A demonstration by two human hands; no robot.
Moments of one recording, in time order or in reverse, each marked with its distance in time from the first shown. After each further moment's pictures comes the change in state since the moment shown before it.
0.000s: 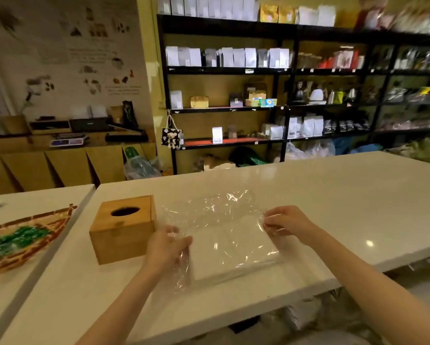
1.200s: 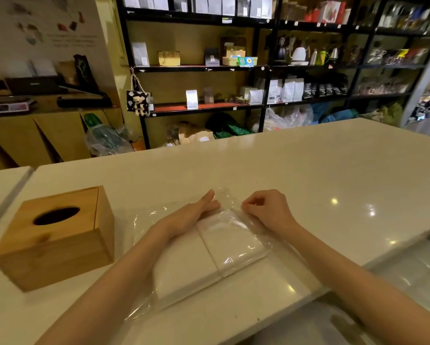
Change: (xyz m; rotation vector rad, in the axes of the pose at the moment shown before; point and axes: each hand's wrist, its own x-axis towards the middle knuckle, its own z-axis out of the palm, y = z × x) left_hand 0.090 0.033 0.097 0.254 -0.806 0.014; right_hand 0.037 0.017 0.017 -0.370 0.256 -0.163
